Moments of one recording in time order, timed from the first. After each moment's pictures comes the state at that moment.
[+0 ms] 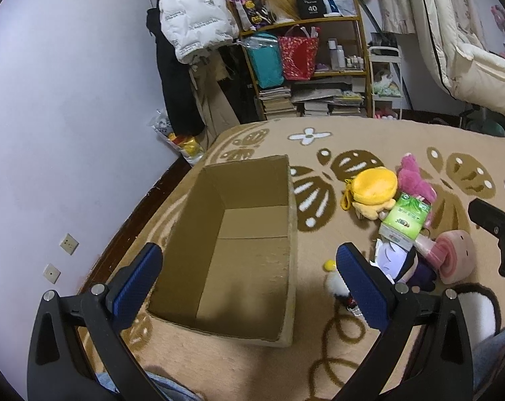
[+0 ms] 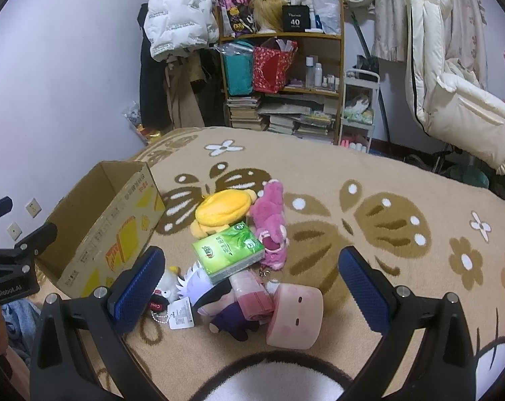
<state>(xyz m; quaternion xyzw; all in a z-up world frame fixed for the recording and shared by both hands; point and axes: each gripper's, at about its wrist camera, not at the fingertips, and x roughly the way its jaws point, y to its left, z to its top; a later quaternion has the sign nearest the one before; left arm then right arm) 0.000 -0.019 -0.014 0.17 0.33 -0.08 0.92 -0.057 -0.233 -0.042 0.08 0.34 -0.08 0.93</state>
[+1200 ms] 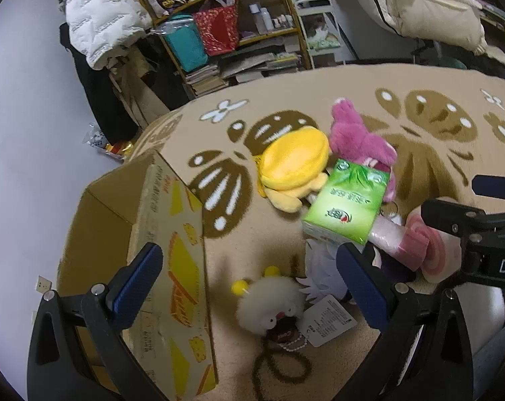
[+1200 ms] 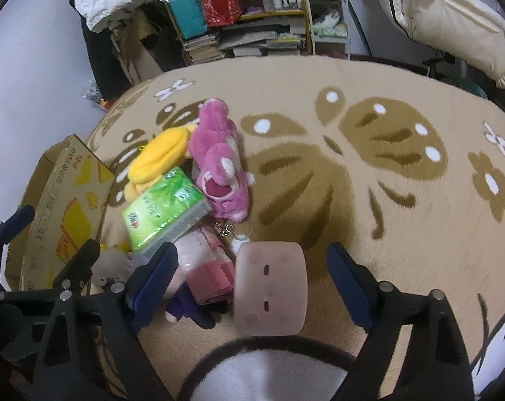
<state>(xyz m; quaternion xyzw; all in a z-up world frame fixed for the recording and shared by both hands) 0.035 -0.132 -0.092 0.27 0.37 -0.18 0.87 -0.024 -0.292 -0.116 0.19 0.47 -0.11 0.86</state>
